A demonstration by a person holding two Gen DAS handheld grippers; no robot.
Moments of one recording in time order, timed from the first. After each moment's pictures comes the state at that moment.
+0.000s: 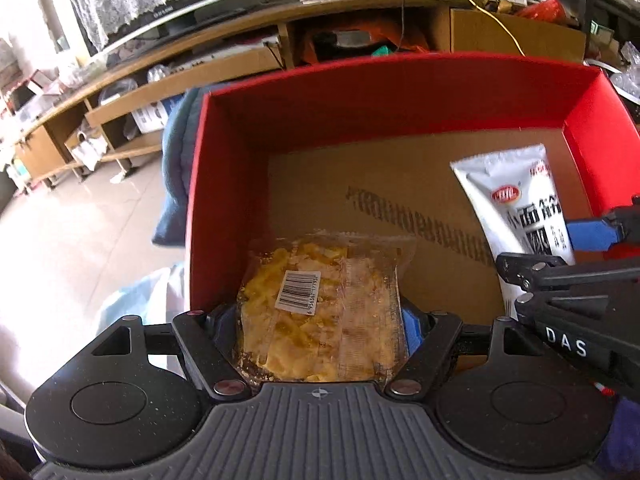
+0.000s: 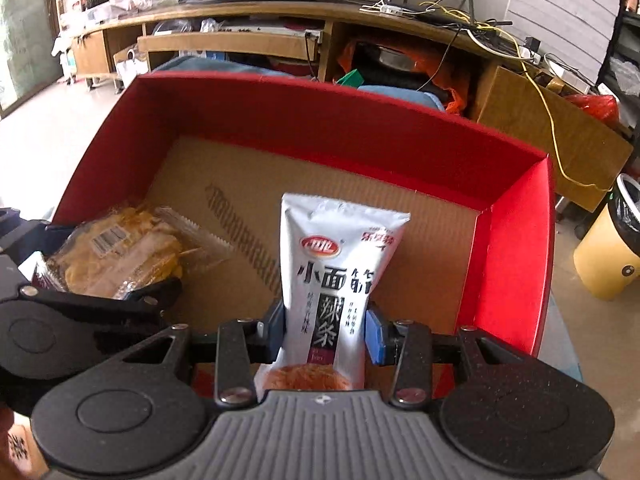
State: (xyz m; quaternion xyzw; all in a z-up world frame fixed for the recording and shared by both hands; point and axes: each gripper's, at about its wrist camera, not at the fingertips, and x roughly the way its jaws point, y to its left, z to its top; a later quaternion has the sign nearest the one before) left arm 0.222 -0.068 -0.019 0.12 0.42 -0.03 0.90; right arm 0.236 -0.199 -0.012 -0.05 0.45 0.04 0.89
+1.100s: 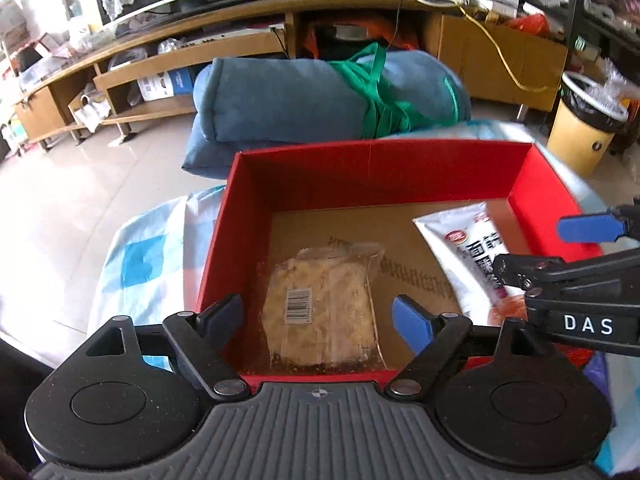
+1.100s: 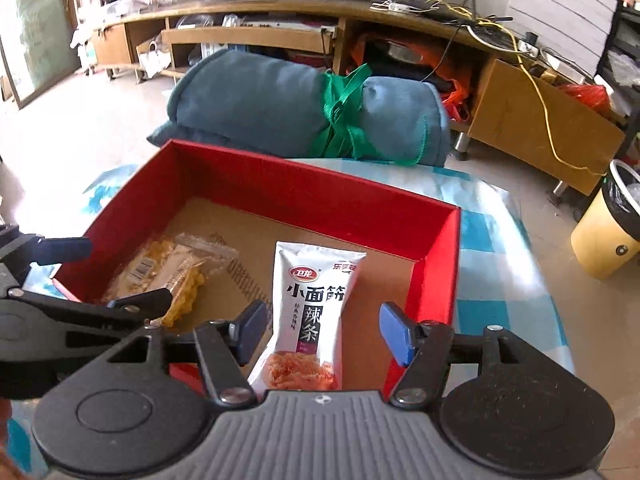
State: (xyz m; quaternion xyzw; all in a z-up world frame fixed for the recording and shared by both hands) left arm 0.150 -0.046 0.010 0.07 0.43 -0.04 0.90; right arm 0.161 -0.203 0.024 -0.04 0.46 0.06 0.89
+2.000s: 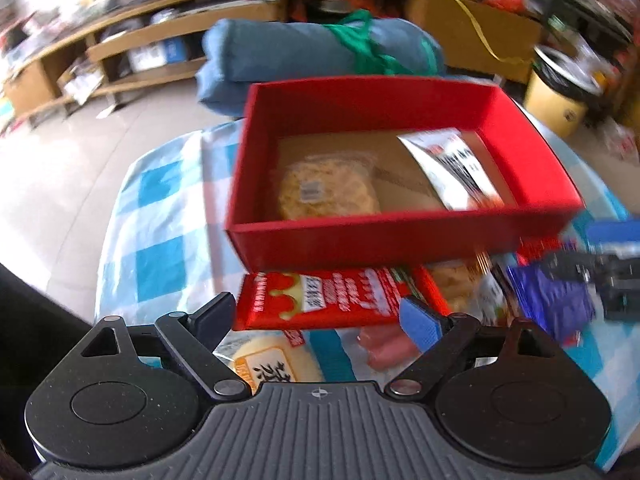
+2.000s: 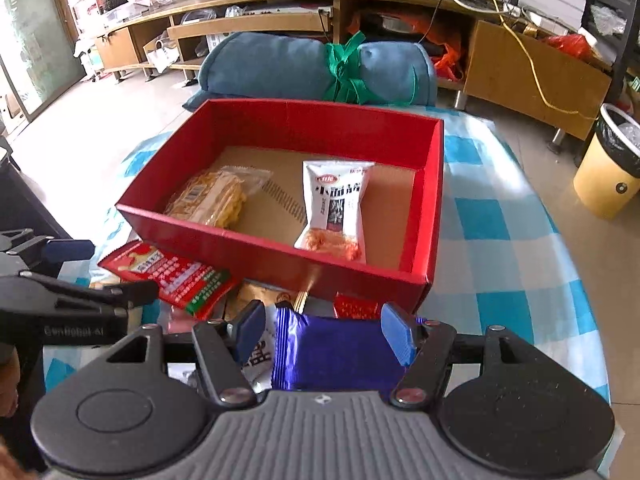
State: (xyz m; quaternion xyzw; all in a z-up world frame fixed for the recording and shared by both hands) left arm 0.078 -0.017 0.004 0.08 0.47 -0.09 0.88; right arm 0.068 -0.211 0.031 0.01 0.49 0.07 0.87
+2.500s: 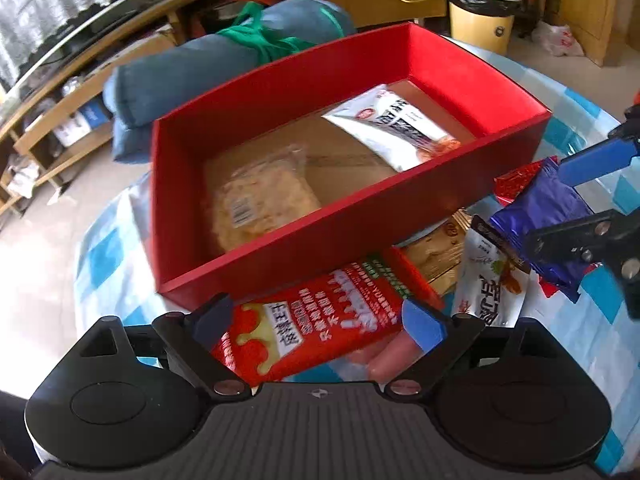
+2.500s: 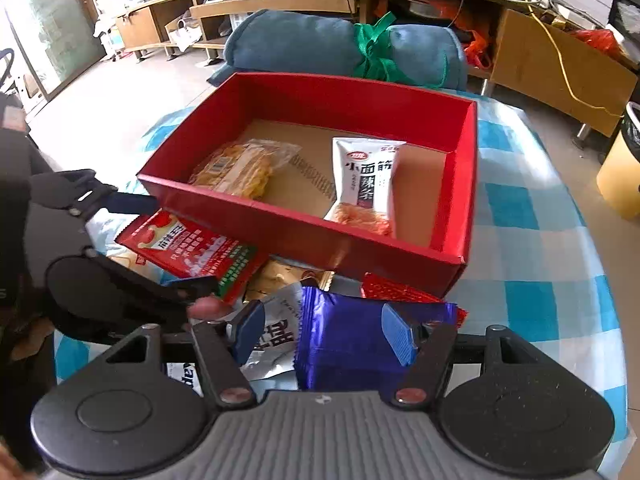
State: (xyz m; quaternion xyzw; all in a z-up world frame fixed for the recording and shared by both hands) left arm 0.095 -0.050 -0.024 0.22 0.45 -0.19 0.85; right arm 0.067 -0.199 0.022 0.00 0.51 0.10 0.86
